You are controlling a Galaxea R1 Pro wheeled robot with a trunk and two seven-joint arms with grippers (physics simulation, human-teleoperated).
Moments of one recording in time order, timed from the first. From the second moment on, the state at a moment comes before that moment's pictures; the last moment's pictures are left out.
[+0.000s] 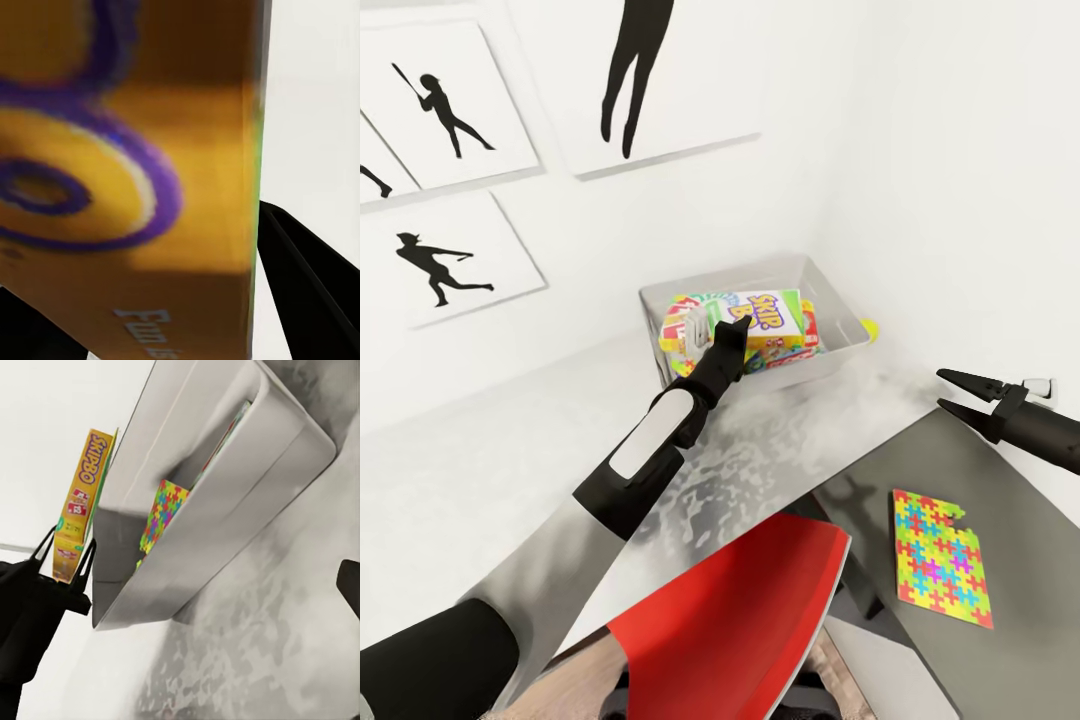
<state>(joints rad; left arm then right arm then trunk) -1.00 -0.17 -0.59 -1.15 1.70 -0.15 0.21 -0.53 -0.51 -0.36 -1.60 -1.51 1.04 0.07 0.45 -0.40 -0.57</state>
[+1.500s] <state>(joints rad) -1.01 -0.17 -0.59 -1.23 1.71 -0.12 0.23 -0.53 -0.50 -0.36 -1.60 -1.51 1.04 0.07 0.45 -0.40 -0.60</state>
